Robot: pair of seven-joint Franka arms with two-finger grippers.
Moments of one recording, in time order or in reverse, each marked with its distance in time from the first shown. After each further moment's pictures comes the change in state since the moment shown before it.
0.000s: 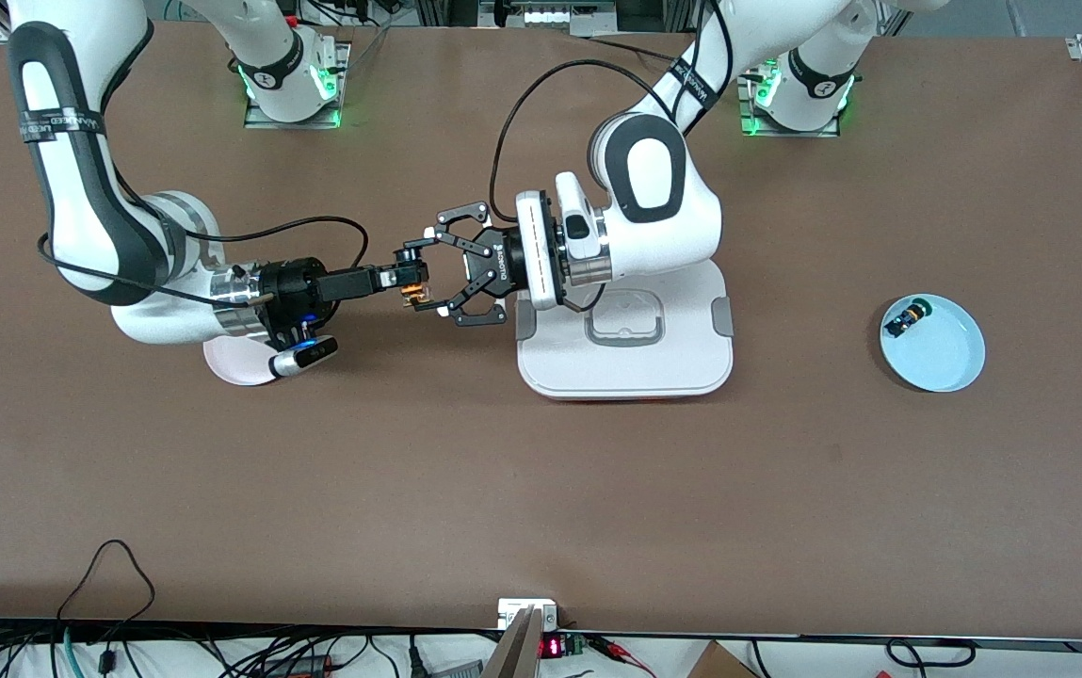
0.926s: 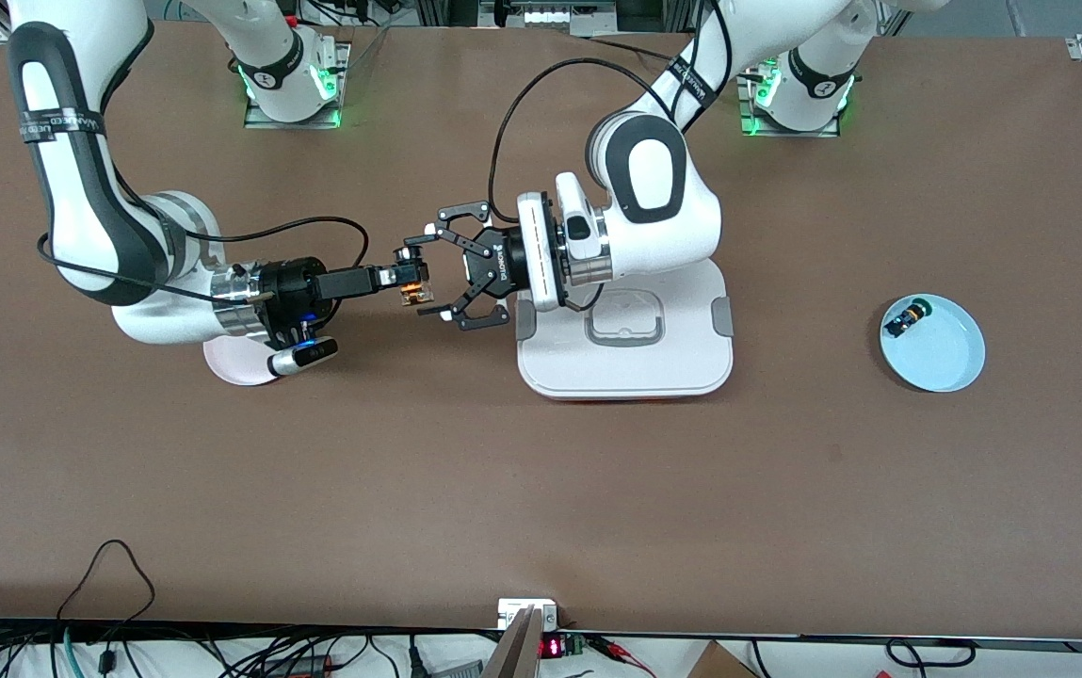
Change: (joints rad) left arm 0.001 0.000 0.001 0.000 -0.044 0.002 -0.003; right arm 0.000 0.000 0.000 0.000 0.003 -0.006 -0.047
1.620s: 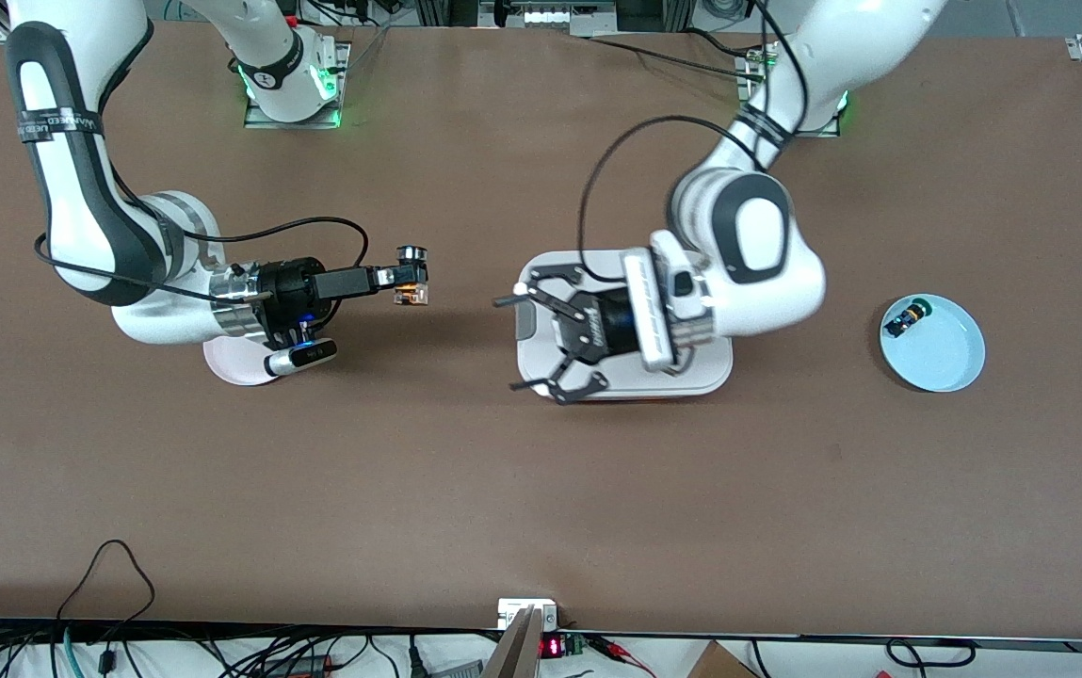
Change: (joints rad) left arm 0.255 -0.002 0.024 -0.002 0.169 -0.235 0.130; right arm 0.000 0.000 -0.001 0.002 0.017 -0.001 -0.008
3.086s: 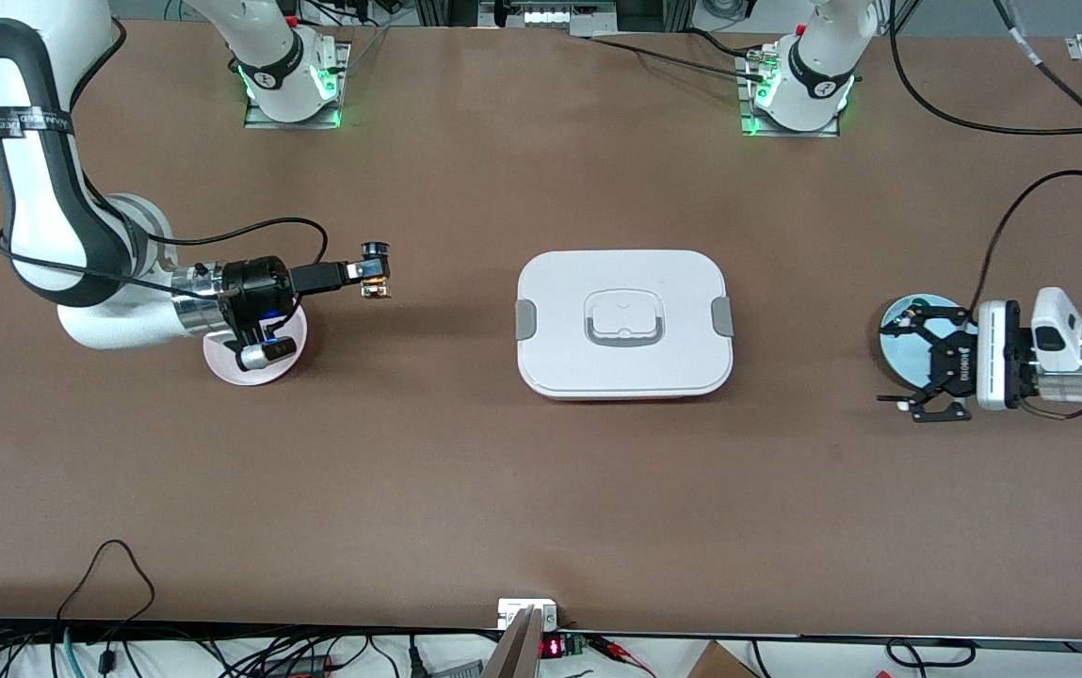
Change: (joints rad) left arm 0.637 -0.004 0.002 0.052 1.314 -0.590 -0.130; right arm -0.095 -0.011 -0.004 0.000 -0.294 -0.057 -0.007
